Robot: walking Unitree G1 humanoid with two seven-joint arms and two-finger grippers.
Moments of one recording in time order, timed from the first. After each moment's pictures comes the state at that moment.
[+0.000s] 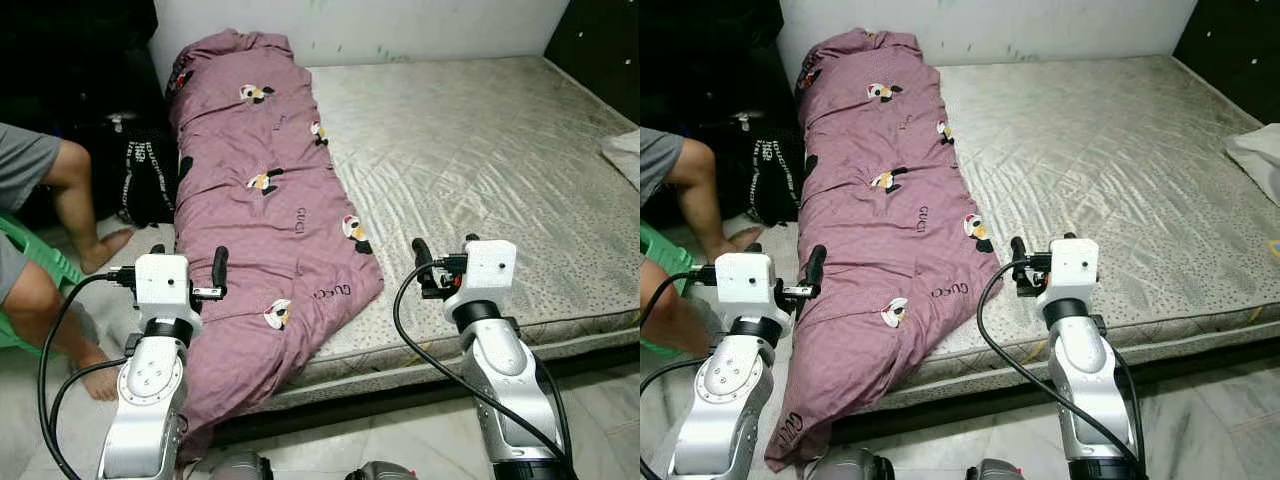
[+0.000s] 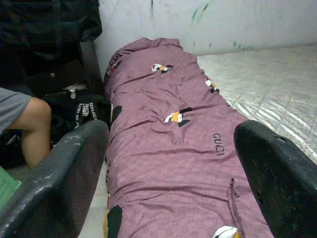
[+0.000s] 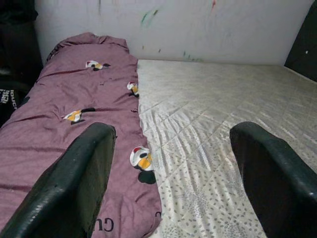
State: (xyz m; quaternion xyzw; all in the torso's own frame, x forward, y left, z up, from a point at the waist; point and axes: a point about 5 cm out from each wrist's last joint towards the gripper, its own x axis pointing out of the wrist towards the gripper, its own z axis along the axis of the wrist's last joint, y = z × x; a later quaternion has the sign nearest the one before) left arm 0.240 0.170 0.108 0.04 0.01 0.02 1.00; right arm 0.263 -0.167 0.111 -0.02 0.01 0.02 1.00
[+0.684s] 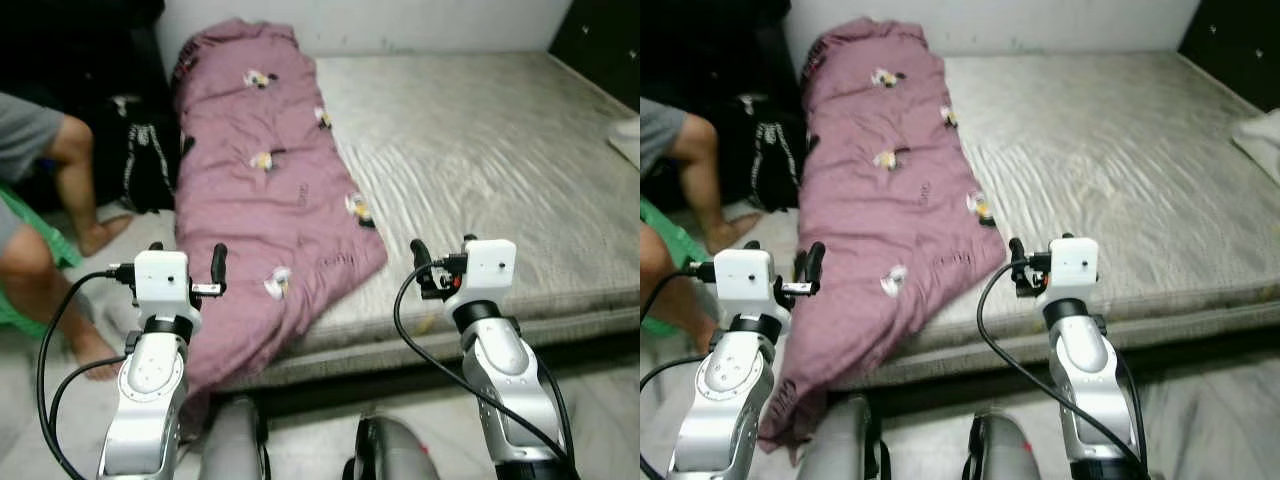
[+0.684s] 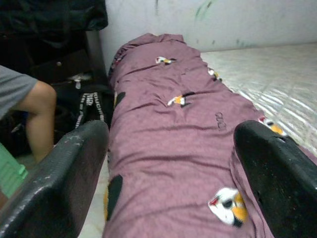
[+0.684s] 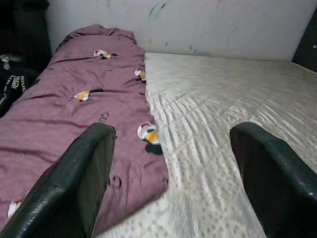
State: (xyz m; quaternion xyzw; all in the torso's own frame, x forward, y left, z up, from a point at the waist) left arm 0.242 0.170 0.112 0.05 0.00 0.02 1.00; right arm 0.262 -0.166 0.111 -0.02 0.01 0.02 1.00
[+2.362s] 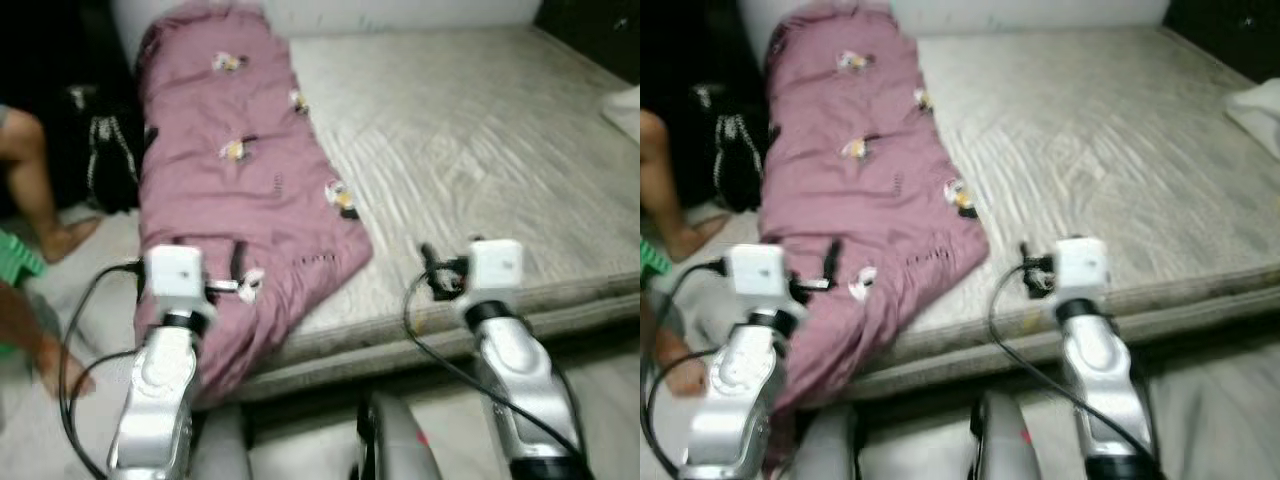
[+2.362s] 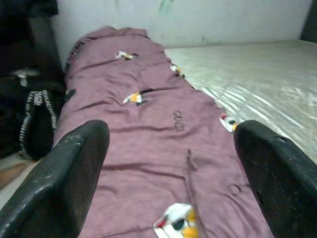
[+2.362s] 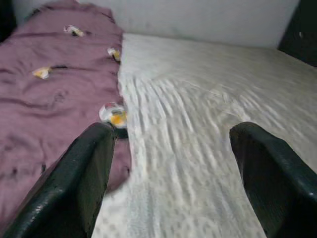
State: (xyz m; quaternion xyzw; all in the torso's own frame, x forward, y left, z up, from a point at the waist) left arm 0.248 0.156 0.116 0.02 0.00 -0.02 1.00; right arm 0.265 -0.176 0.109 -0.04 0.02 0.03 1.00
